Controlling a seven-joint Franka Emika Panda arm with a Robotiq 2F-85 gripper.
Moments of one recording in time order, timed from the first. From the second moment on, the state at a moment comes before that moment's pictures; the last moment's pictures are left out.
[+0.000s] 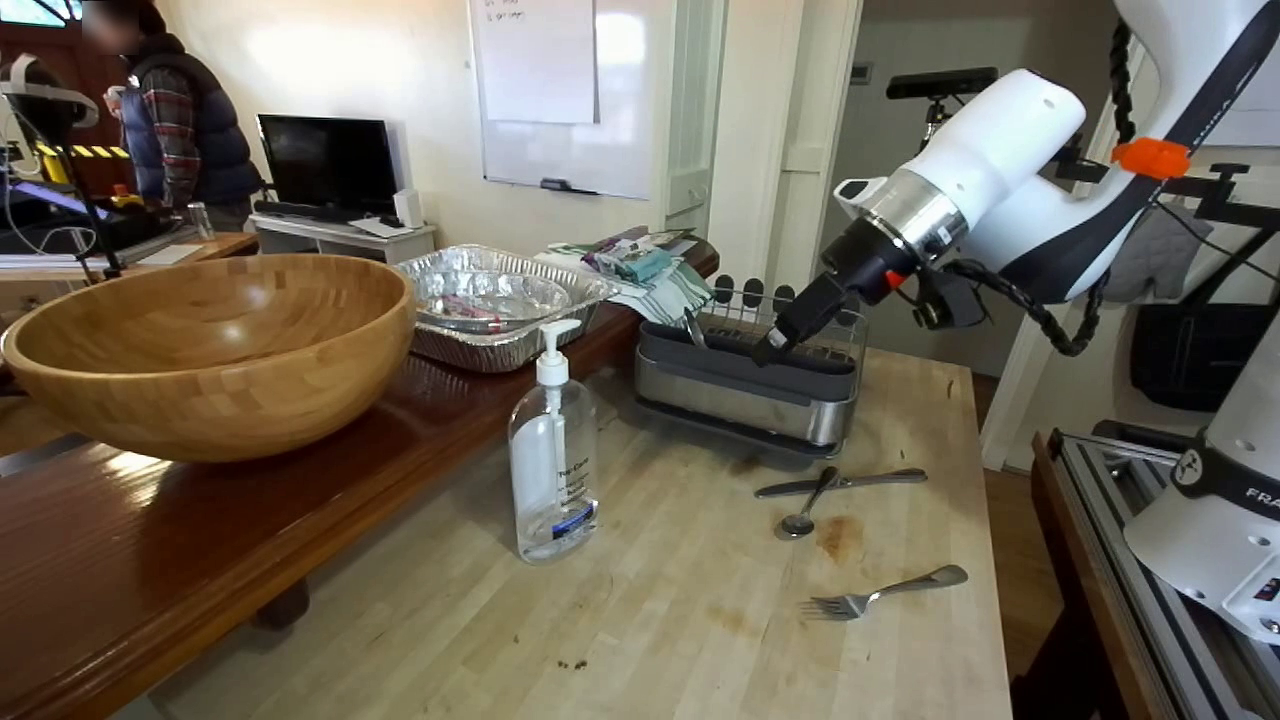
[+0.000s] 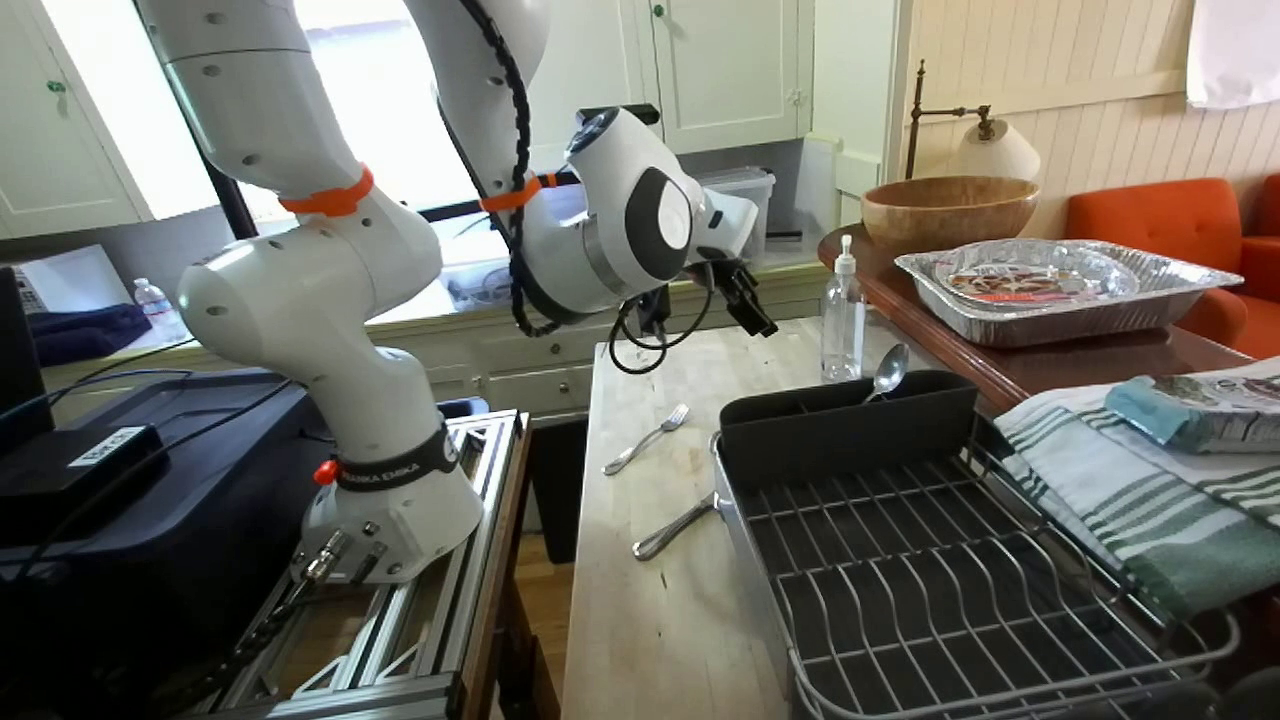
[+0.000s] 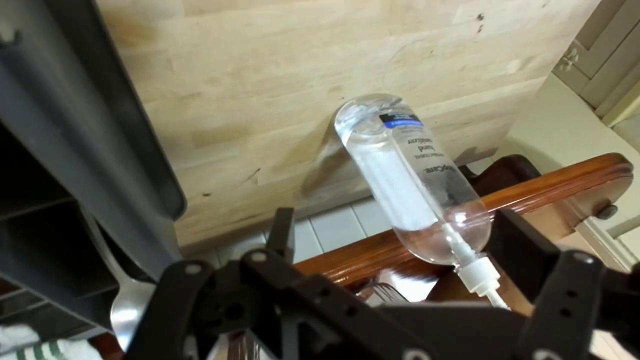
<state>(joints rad) -0.49 -0.05 0.35 -2.75 -1.21 3.61 1.25</state>
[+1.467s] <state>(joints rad) -0.79 -0.21 0.54 -2.61 -2.47 3.84 2.59</state>
